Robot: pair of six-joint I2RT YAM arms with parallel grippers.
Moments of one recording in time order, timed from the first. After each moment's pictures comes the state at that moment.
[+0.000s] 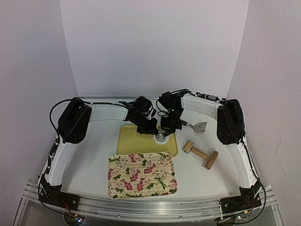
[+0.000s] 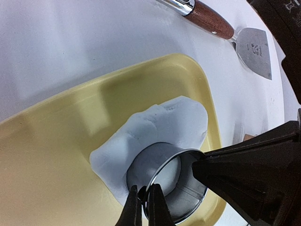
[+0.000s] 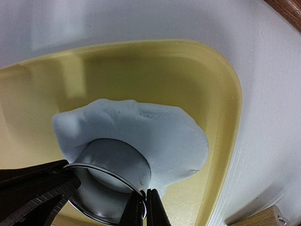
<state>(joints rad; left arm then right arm) -0.77 2.35 1.84 -0.42 0.33 -0.57 0.65 2.42 2.11 -1.10 -0.08 0.64</state>
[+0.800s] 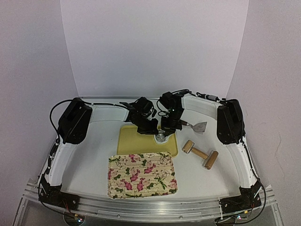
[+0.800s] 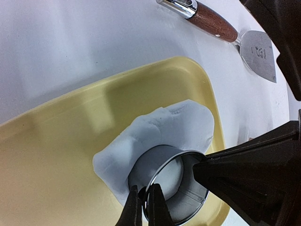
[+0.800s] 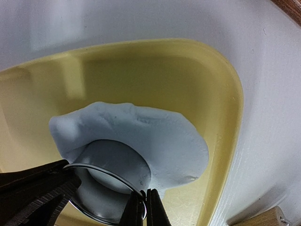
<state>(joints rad) -0.79 2.35 1.83 -0.41 0.28 -0.57 0.65 2.43 2.11 -1.09 -0.11 0.65</state>
